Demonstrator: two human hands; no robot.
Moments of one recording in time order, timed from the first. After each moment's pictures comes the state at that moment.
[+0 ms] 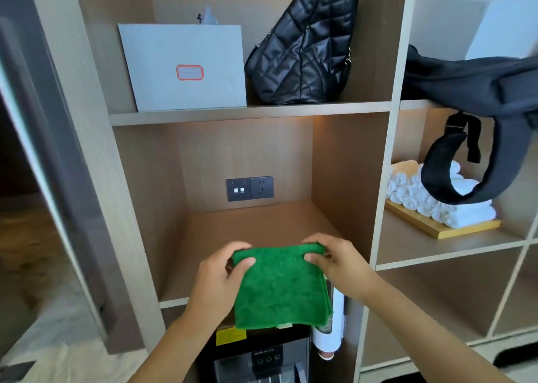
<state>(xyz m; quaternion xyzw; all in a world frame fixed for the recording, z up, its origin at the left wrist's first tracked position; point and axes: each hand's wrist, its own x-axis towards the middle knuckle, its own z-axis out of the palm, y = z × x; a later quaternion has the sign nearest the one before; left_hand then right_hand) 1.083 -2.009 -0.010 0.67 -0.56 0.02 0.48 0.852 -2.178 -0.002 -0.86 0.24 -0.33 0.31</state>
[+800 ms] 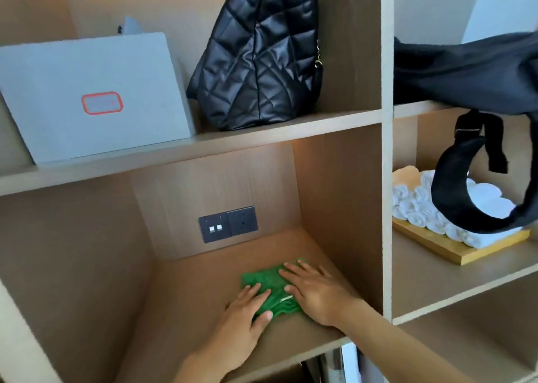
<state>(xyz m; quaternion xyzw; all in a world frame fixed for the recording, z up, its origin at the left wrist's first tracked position) 1.107 -2.162 -0.041 0.74 -0.65 -0.08 0.14 0.926 -2.306 -0.041 -0.93 0.34 -0.07 0.11</state>
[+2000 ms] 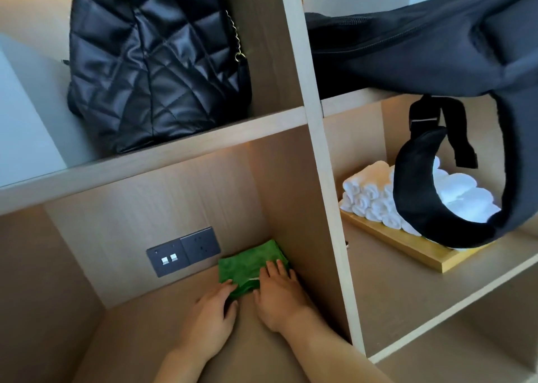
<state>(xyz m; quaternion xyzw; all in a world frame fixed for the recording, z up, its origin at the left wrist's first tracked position) 1.130 -2.287 -0.051 0.76 -0.63 0.01 0.19 0.956 -2.369 -0.040 -0.88 0.44 -0.13 0.13</state>
